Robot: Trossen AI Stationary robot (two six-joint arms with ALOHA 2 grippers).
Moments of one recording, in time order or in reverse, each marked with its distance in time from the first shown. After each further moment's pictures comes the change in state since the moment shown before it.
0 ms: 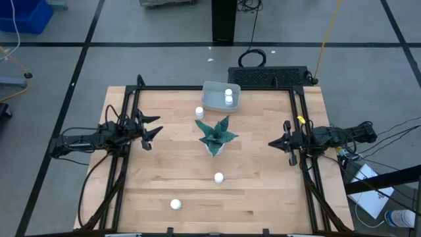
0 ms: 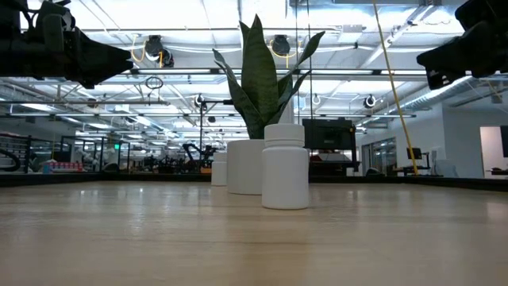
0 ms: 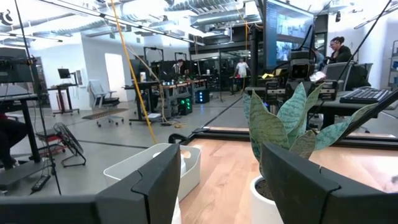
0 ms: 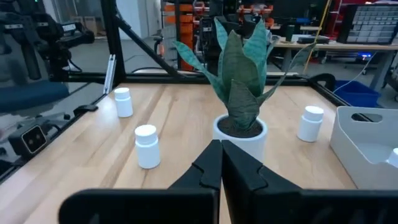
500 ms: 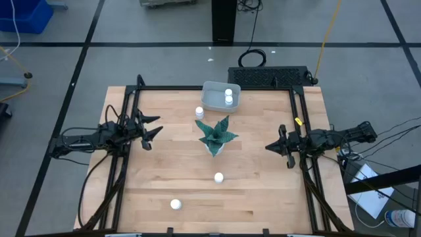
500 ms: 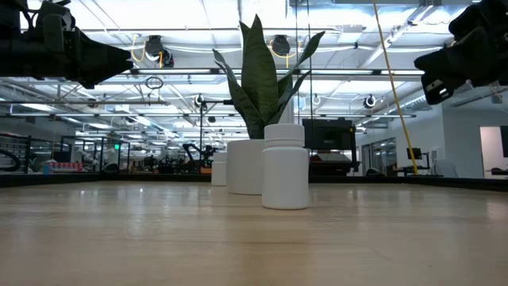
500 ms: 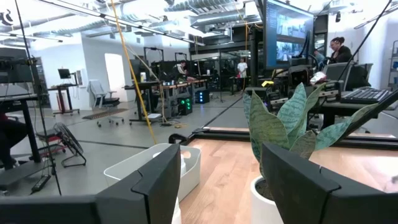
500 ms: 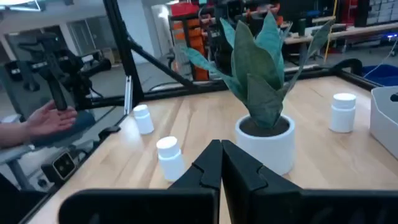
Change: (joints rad) left arm 0.000 0.000 0.000 0.000 0.000 0.000; right arm 0.003 0.005 -0.132 0.183 -0.033 0.159
